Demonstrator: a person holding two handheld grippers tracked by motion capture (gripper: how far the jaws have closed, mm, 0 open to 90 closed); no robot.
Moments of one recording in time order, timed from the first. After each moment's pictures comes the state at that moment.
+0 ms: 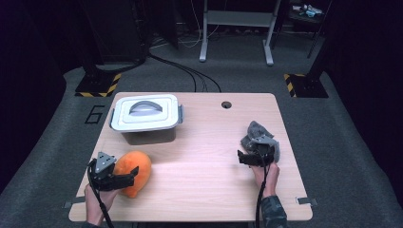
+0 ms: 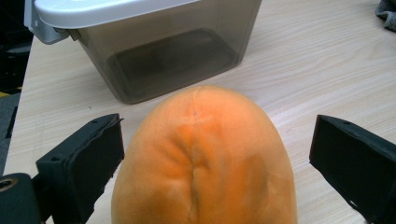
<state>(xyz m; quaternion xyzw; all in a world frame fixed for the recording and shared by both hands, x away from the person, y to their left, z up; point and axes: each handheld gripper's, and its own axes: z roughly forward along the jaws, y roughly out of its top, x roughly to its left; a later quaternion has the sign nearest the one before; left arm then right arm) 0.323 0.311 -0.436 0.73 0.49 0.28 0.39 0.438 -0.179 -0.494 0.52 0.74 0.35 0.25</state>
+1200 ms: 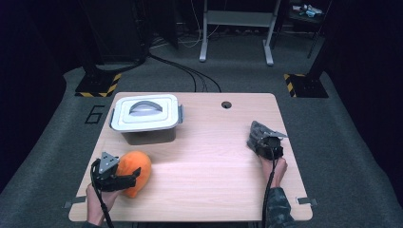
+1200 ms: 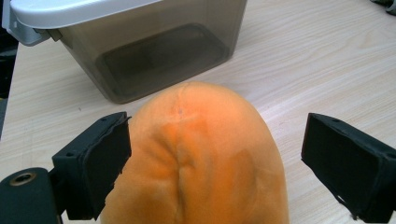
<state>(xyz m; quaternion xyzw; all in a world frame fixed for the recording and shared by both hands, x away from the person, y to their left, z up) 0.323 0.305 -0.438 0.74 0.48 0.27 0.38 0.474 -0.221 -0.517 0.61 0.69 0.31 0.26</state>
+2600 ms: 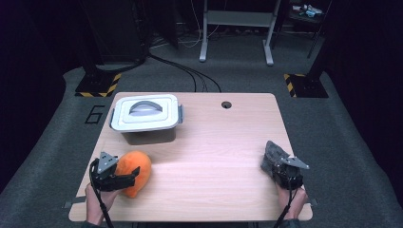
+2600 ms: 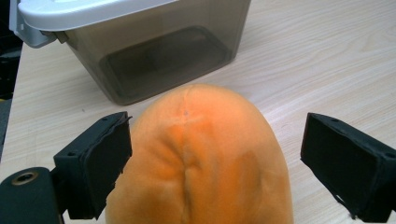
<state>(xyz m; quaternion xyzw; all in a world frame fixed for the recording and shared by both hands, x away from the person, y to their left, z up) 0.323 0.309 -0.437 0.74 0.48 0.27 0.39 0.358 -0.247 -0.503 0.61 0.68 0.29 0.29</state>
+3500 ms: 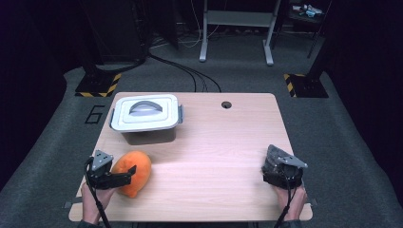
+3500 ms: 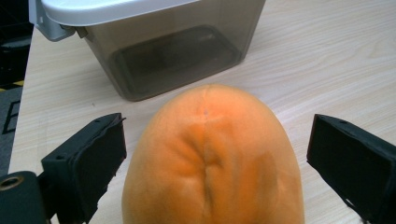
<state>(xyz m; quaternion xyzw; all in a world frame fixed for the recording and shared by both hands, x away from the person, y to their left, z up) 0.327 0.320 -0.432 0.73 0.50 0.26 0.39 0.354 -0.232 -0.479 0.58 0.70 0.30 0.29</state>
